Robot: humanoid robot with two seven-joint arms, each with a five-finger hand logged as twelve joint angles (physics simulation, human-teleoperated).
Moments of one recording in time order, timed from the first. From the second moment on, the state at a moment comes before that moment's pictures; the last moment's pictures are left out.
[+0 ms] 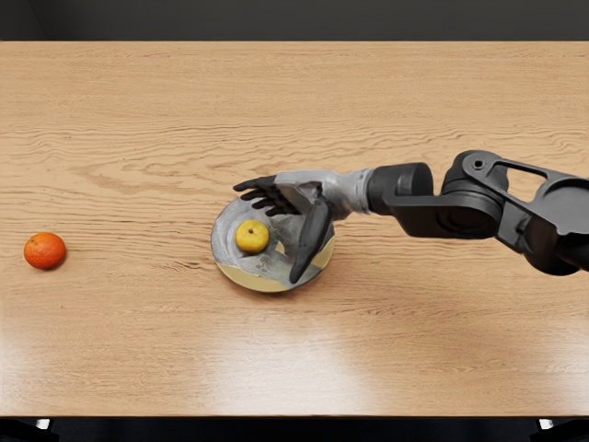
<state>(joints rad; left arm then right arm) -0.04 0.00 -0.18 -0.12 0.07 0.00 0.00 1.05 -0.38 0.38 1.33 -0.52 0.33 -0.34</state>
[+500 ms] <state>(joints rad) -0.04 0.00 -0.18 -0.12 0.07 0.00 0.00 0.93 -0.69 0.51 1.27 -0.15 0.61 -0.29</state>
